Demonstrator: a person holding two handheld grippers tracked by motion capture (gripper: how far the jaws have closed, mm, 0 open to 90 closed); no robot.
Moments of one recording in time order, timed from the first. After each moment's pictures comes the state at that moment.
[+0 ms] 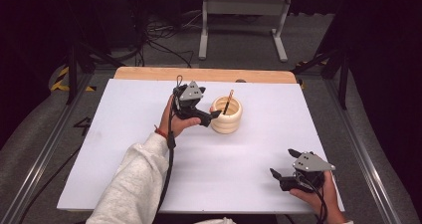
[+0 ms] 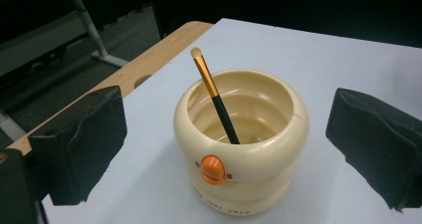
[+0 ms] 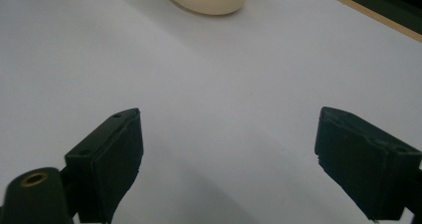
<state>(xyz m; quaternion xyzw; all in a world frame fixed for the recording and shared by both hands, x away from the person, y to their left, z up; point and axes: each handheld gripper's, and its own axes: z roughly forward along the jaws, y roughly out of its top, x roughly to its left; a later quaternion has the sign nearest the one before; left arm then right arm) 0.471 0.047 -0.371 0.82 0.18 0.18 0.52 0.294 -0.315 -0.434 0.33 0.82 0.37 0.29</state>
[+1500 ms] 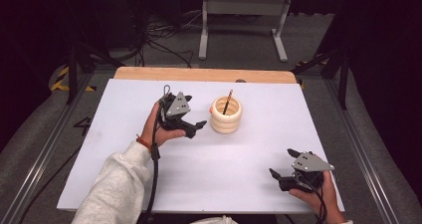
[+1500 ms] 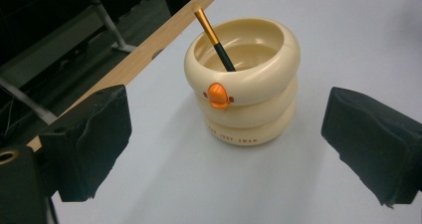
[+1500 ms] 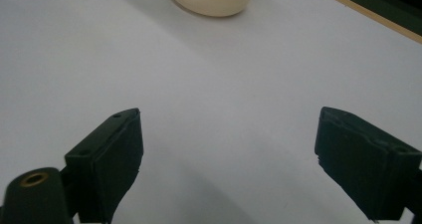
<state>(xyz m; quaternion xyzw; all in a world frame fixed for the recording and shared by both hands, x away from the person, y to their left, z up) 0.440 0.083 -0.374 0.84 0.16 0.23 0.46 0.294 -0.313 -0.433 0.33 0.82 0.38 0.29</state>
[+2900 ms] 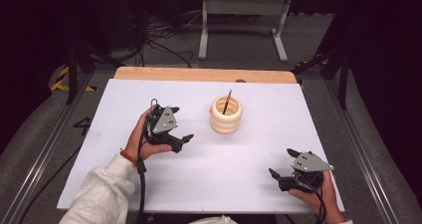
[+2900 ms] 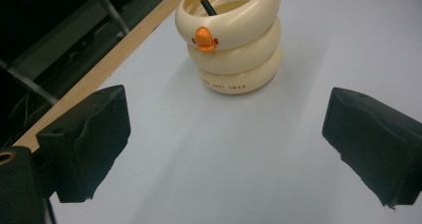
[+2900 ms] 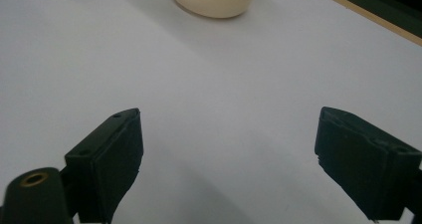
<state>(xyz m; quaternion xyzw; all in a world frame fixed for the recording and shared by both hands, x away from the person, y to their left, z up) 0.402 0.116 -0.388 0.85 0.15 0.25 0.43 0.294 -0.312 -0.433 0.32 0.82 0.38 0.29</state>
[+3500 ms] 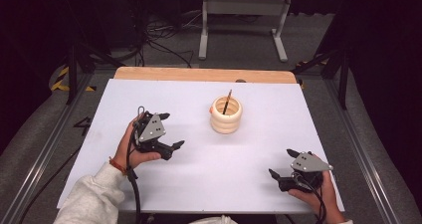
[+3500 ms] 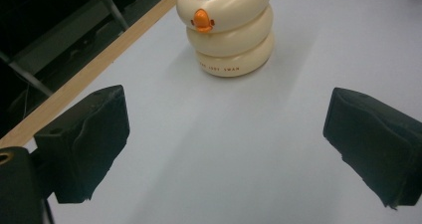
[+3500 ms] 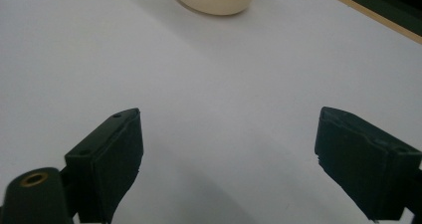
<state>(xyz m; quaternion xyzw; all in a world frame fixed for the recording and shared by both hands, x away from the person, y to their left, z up) 0.385 0.146 -0.394 0.84 0.16 0.24 0.45 0.294 -0.311 -0.434 0.32 0.82 0.37 0.29</state>
